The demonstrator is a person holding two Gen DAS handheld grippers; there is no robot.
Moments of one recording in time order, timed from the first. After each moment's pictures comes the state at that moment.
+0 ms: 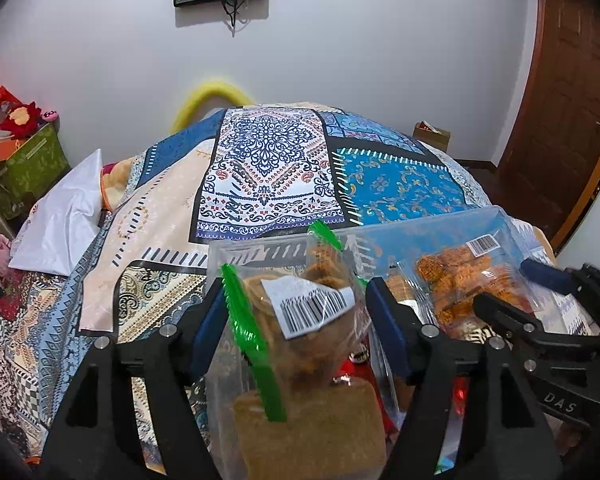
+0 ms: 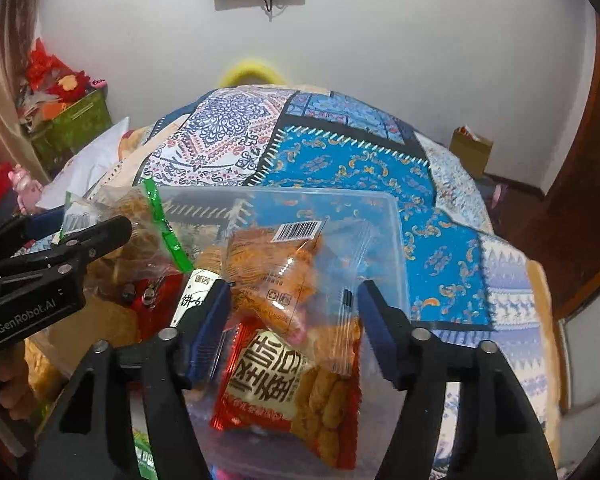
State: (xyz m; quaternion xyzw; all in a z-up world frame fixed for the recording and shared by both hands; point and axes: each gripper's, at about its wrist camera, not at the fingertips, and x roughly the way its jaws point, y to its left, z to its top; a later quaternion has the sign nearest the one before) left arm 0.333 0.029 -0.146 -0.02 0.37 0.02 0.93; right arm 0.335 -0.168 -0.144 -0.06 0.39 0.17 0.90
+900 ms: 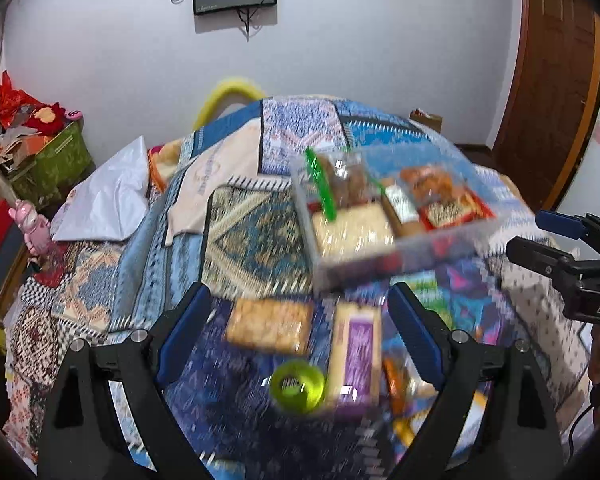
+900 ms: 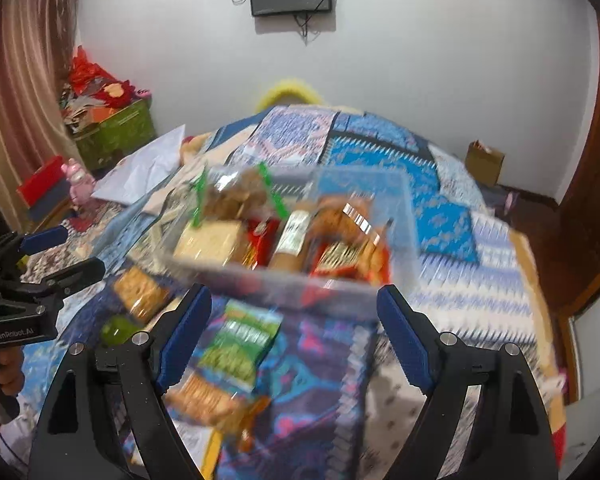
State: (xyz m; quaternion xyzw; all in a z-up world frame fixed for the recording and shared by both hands) left arm 0.149 0.064 -0.116 0.00 0.38 0.03 0.92; right arm 0.211 -0.175 -0.109 -0.04 0.37 0.23 0.90
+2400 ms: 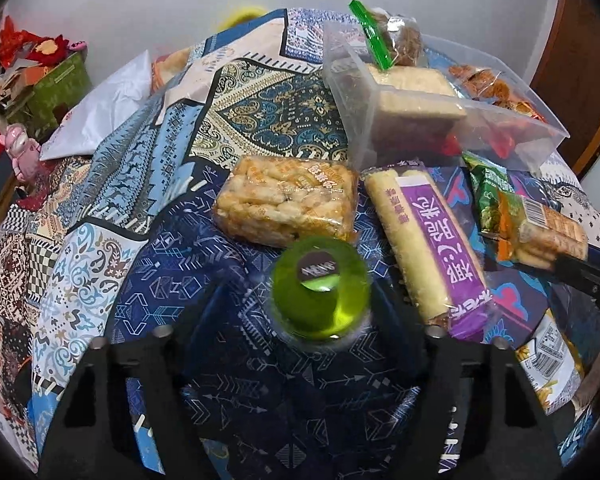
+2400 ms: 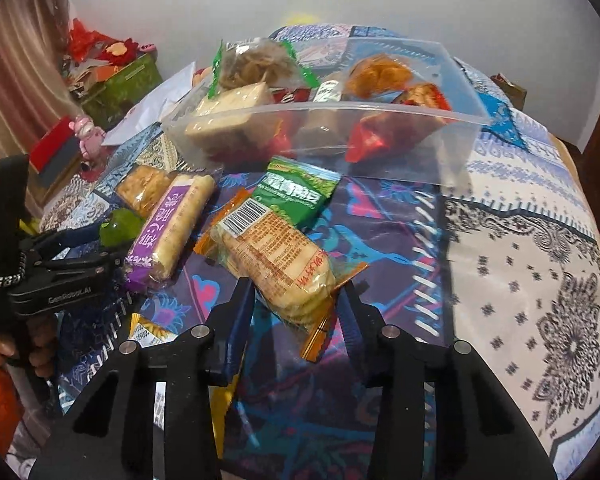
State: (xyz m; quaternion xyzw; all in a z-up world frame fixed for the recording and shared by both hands) left arm 0.147 0.086 -0.223 -0.04 0.47 0.04 0.88; right arm 0.181 -0.172 -0.186 -0.02 0.46 0.25 0.85
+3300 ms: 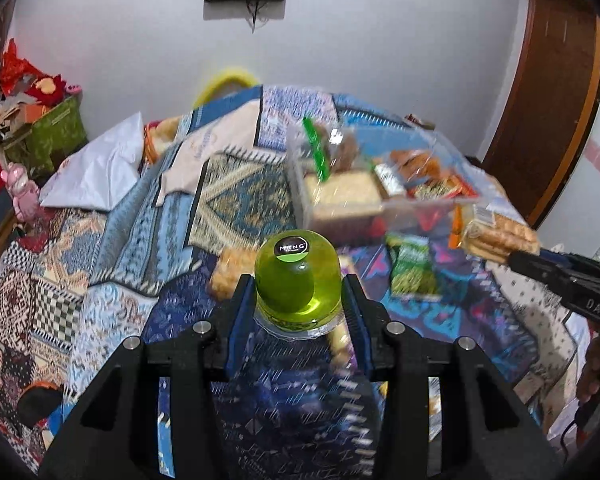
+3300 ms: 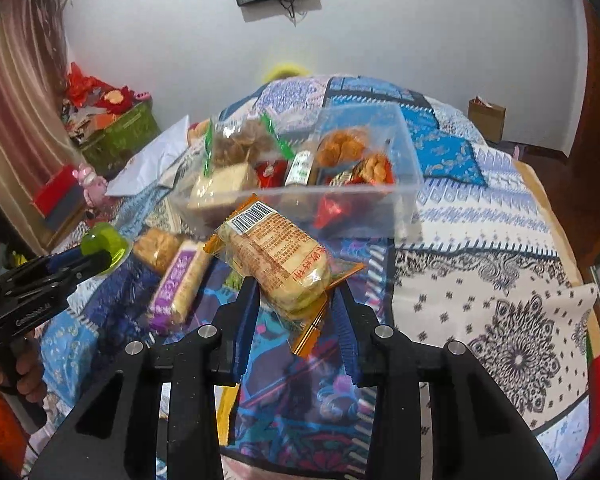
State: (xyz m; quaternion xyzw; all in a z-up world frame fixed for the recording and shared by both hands) left arm 0.119 0.067 -0.132 -0.05 0.37 0.00 0.93; right arm 0.181 -0.200 -0.138 0.02 0.40 0.24 0.89
